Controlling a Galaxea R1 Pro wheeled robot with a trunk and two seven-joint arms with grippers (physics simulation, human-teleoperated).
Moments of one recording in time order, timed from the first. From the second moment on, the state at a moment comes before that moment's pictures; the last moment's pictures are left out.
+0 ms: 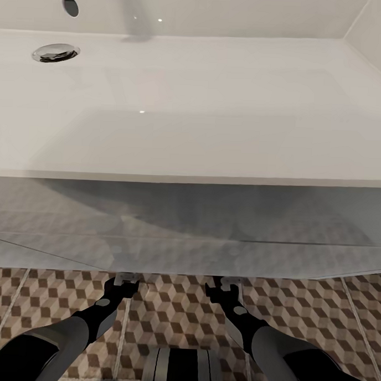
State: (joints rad) left arm -0.83 0.01 -0.28 -0.04 0.19 -0.30 0.07; right arm -0.83 0.15 0.13 -0.01 -0.02 -0.34 -0.05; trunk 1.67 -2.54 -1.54
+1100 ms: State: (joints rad) left arm -0.83 -0.01 -0.27 -0.04 0.19 -0.40 0.09; right arm -0.83 0.15 0.13 -0.02 -0.02 -0.34 -0.05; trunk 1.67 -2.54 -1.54
